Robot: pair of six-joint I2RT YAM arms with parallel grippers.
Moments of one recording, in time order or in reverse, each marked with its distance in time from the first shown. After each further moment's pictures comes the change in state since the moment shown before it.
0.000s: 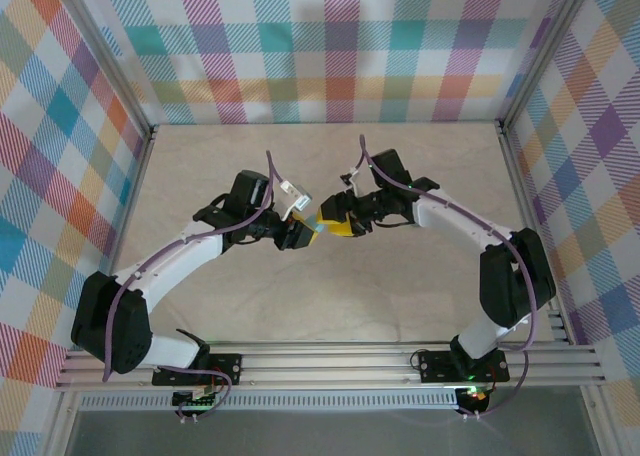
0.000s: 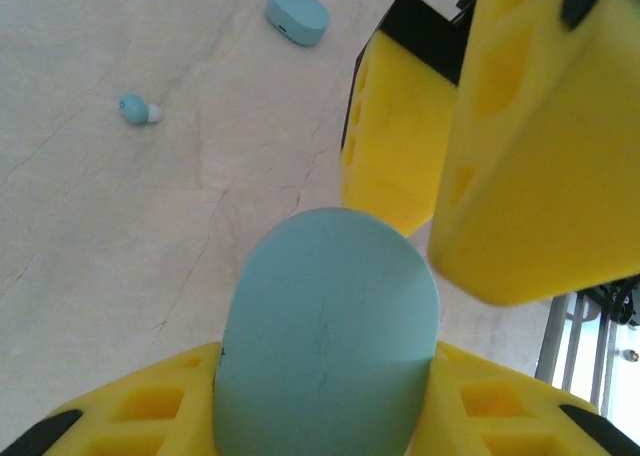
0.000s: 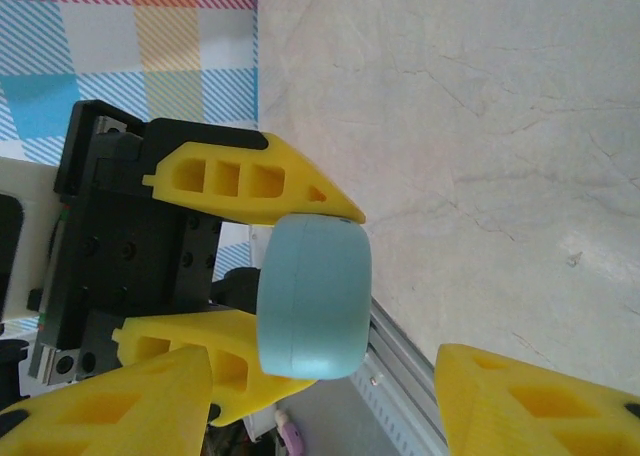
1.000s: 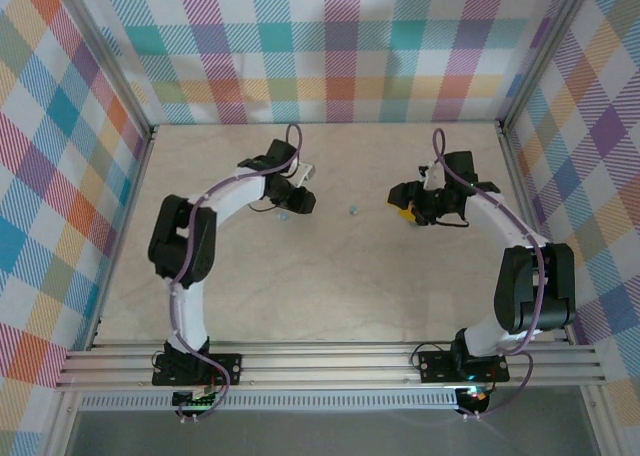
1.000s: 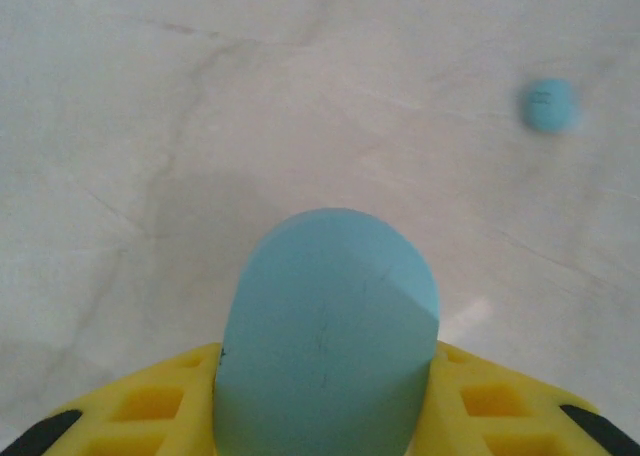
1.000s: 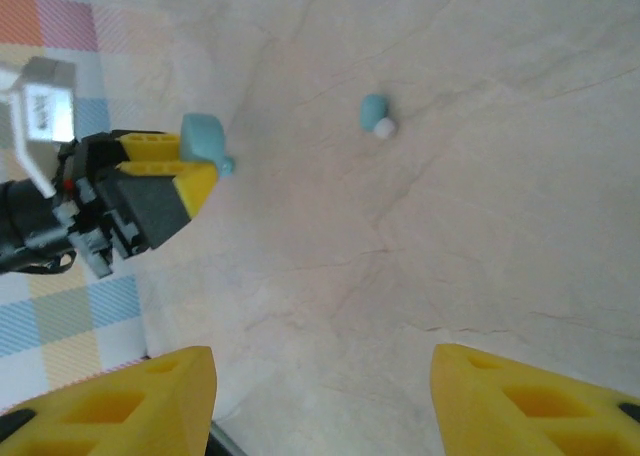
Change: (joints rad) left arm 0.070 0.591 0.510 -0.228 -0.328 -0.120; right arm -0.412 -0.097 -0.151 -0.059 0.195 -0.182
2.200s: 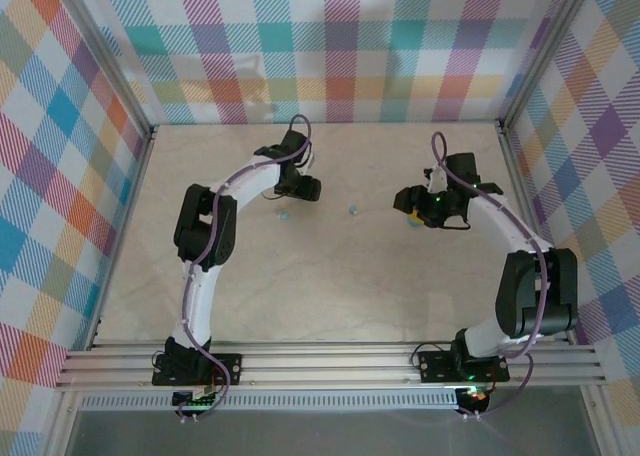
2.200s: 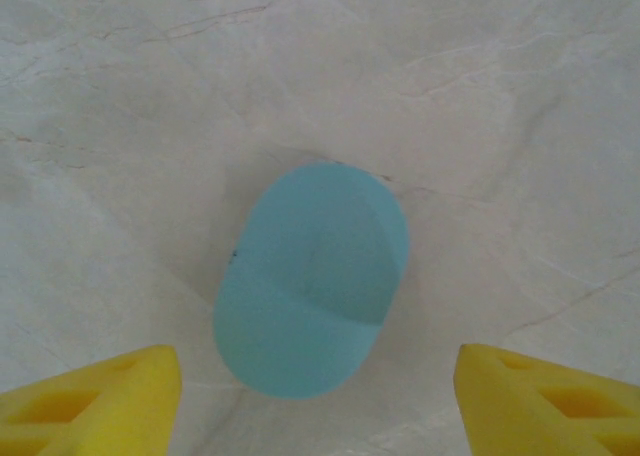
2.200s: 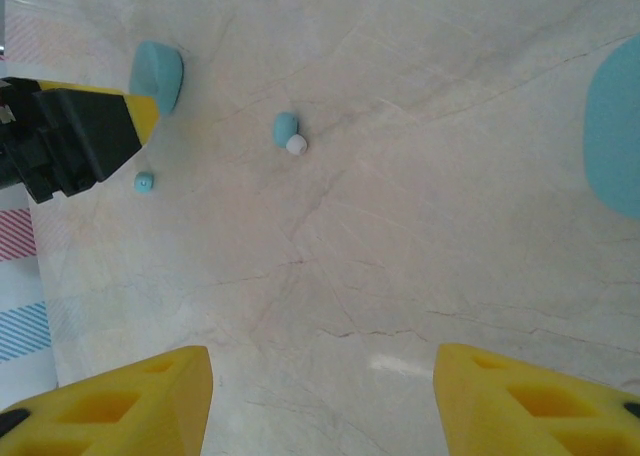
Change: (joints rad) left arm -0.003 0.271 0.328 -0.114 -0.252 -0.141; right arm -0.025 -0.021 -0.011 -0.055 0.164 -0.096
